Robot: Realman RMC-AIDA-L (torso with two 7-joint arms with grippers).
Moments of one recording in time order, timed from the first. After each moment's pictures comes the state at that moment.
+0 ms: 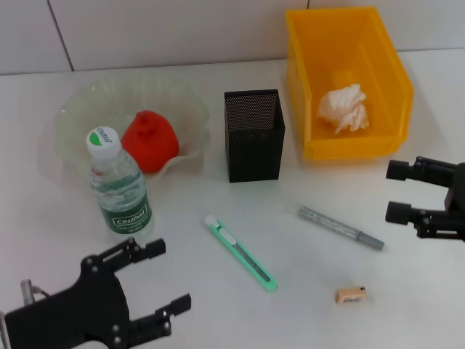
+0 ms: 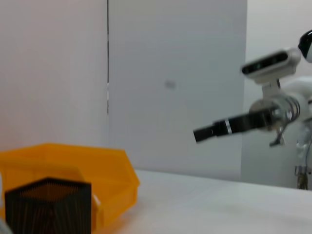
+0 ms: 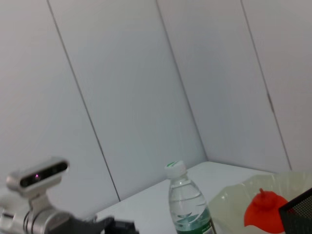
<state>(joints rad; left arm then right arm) -0.08 -2.07 1.36 0.74 1.32 1.57 -0.90 0.36 2.01 -0.40 -0.71 -1.99 -1.98 1.37</state>
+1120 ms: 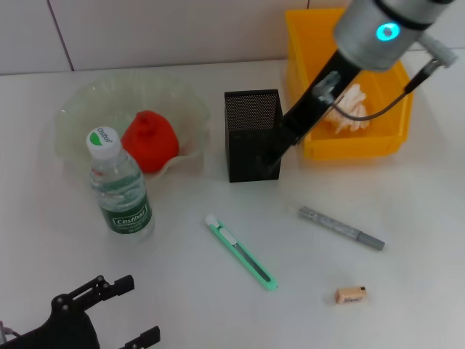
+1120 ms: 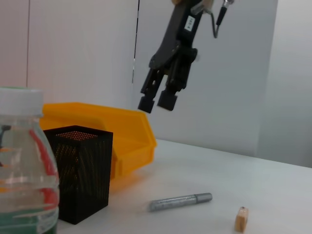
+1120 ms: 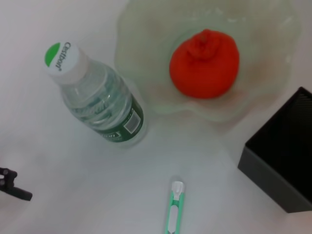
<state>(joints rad) -0.05 -2.03 1.33 0.55 1.32 1.57 -0.80 1.05 2.09 -1.15 -1.22 -2.64 -1.86 2.74</state>
